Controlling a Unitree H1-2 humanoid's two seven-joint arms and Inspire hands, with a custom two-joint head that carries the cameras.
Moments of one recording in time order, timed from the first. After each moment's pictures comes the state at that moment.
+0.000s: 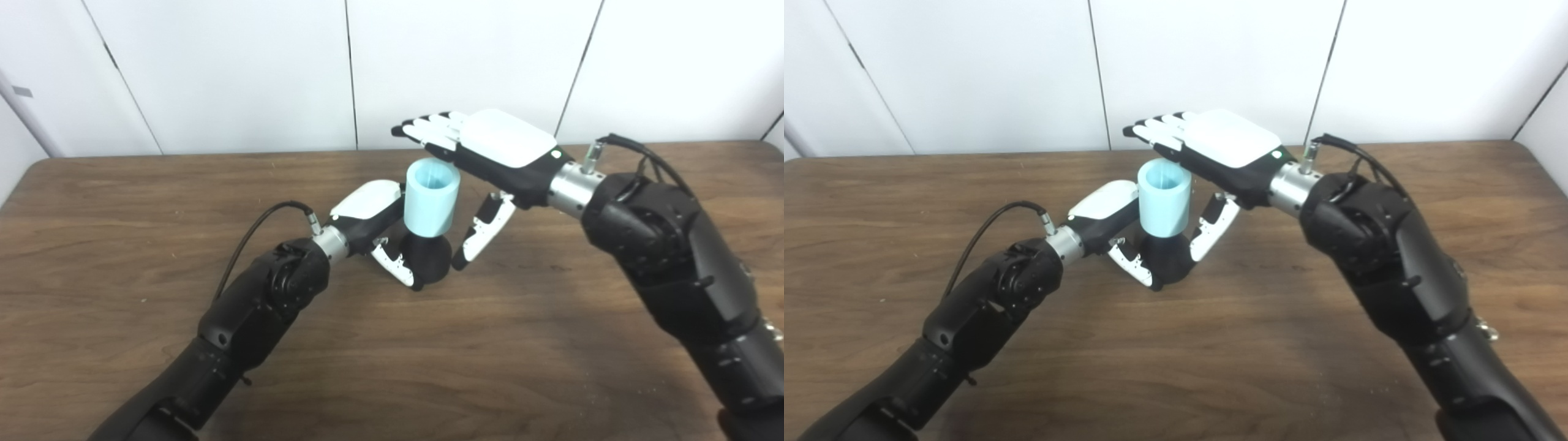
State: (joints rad) left arm -0.61 0.28 -0.53 0.31 0.60 -0.06 -0.23; right arm -0.64 -0.46 0.32 -0.28 -0.62 0.02 0.62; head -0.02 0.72
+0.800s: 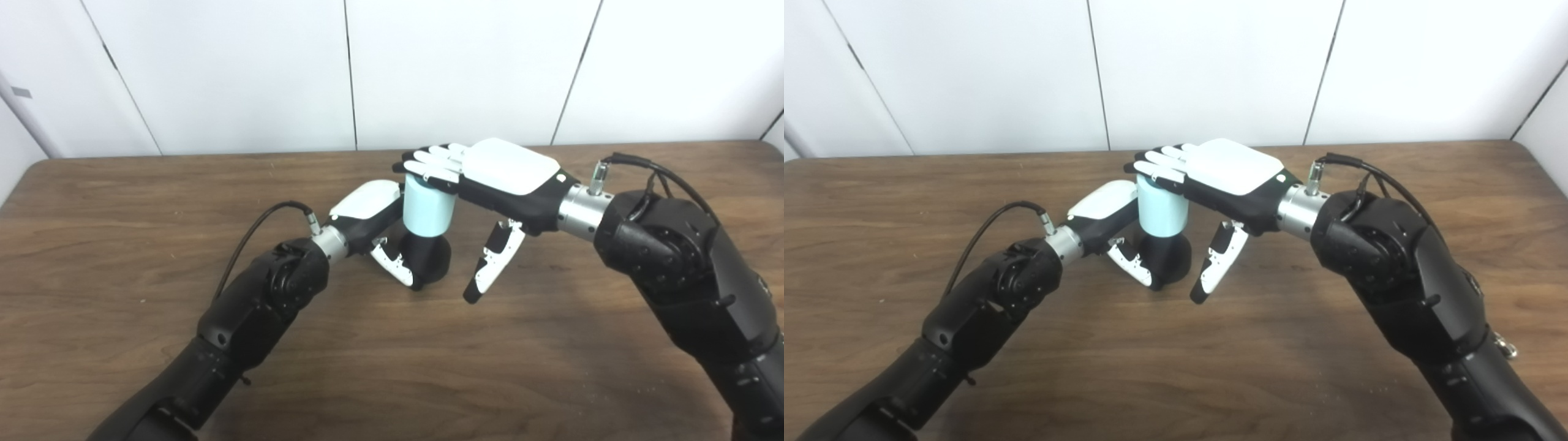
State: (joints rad) left arm -0.61 0.28 -0.53 0.31 0.60 -0.06 -0.23; right arm -0.59 -0.45 0.34 -0.34 -0.60 0.03 0.69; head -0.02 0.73
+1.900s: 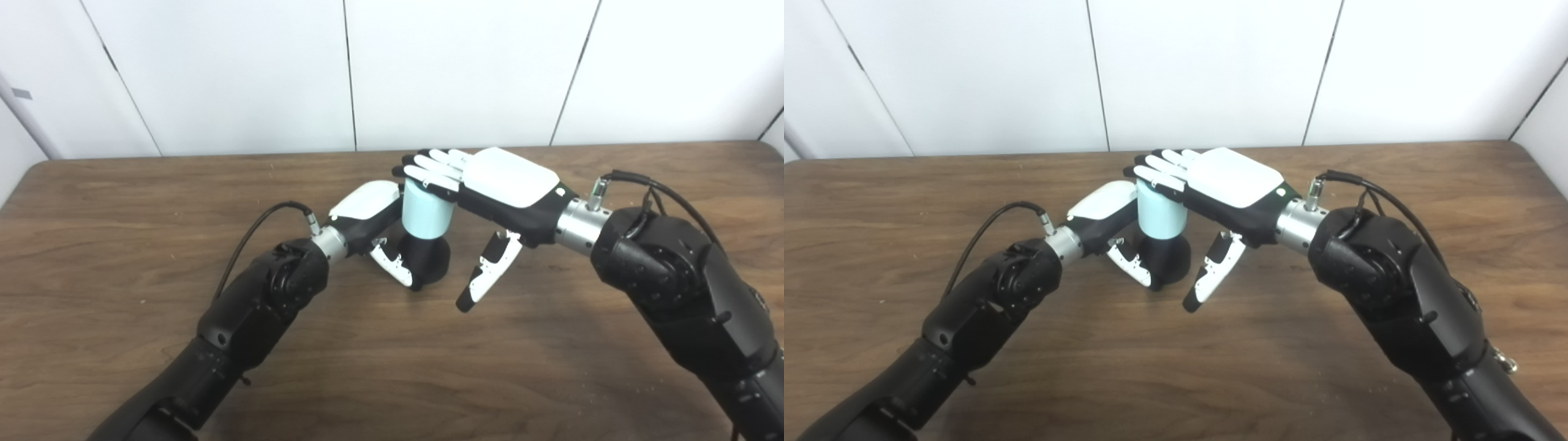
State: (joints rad) left arm -0.61 0.28 -0.53 0.32 0.60 -0.06 -0.23; right arm -0.55 -0.49 0.40 -0.34 -0.61 -0.01 0.61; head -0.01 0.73
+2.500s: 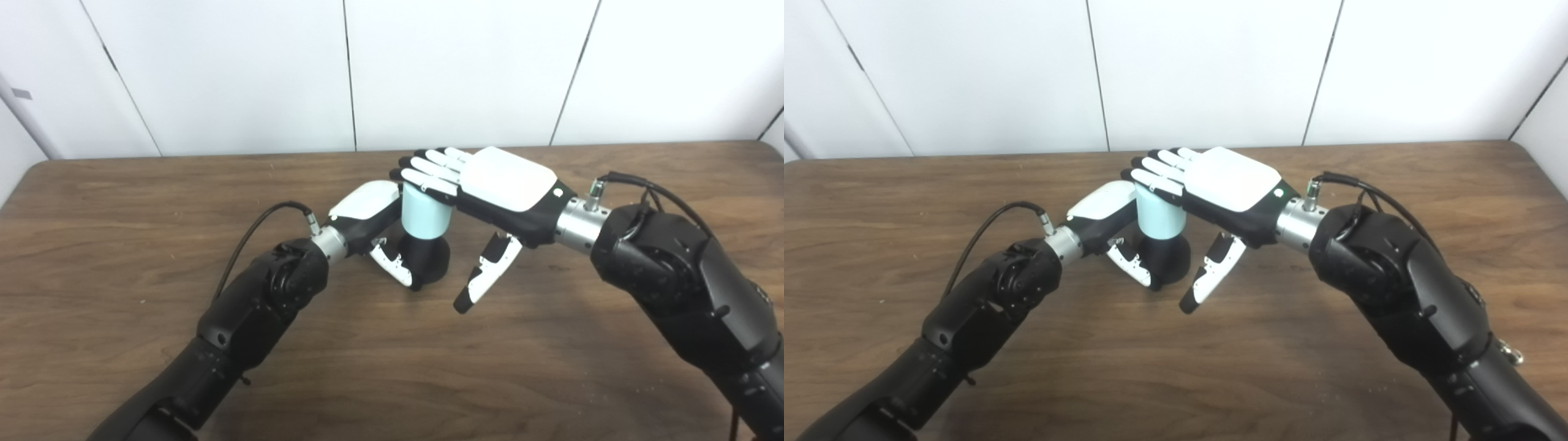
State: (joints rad) left arm -0.61 0.28 -0.53 0.32 0.60 -0.06 -0.23; right arm -0.55 -0.48 0.40 -0.31 -0.55 0.03 0.58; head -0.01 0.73
